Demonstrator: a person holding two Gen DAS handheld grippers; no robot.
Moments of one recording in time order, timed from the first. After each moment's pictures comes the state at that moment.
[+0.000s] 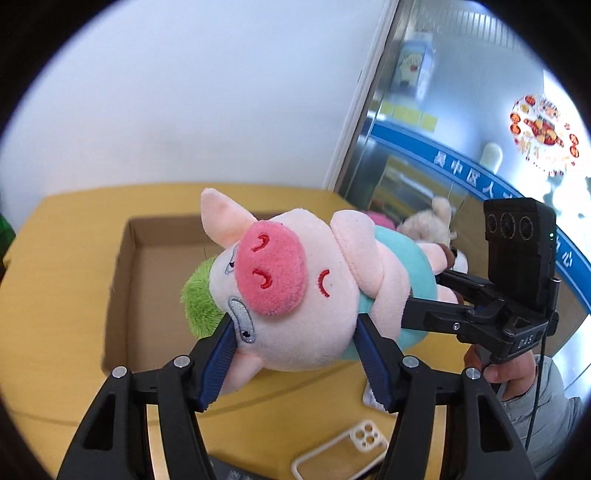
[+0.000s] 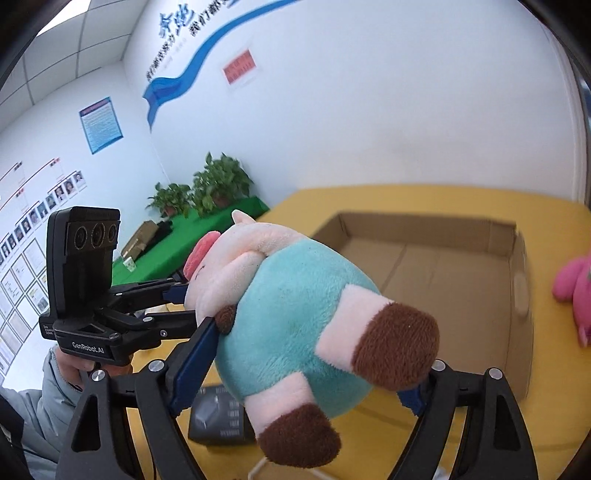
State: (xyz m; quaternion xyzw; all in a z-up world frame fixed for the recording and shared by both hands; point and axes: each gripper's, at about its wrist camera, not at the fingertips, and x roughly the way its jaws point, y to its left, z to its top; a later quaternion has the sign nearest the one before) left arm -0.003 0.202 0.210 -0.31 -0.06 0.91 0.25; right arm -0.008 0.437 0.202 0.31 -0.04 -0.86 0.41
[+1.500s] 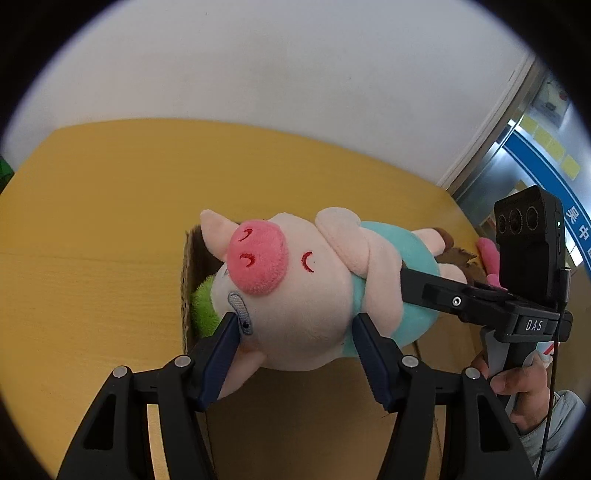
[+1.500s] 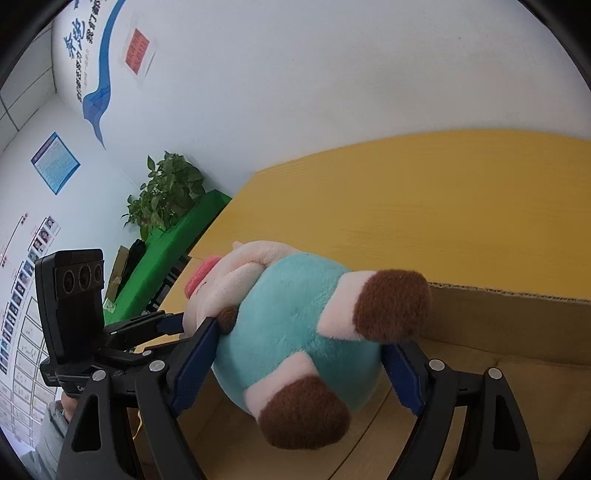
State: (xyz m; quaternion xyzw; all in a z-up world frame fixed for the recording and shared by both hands) left arm -0.299 0.112 0.081 -0.45 -0.13 0.88 0.12; right arm -0.398 0.290 0.068 0.44 -0.11 -0.79 0.40
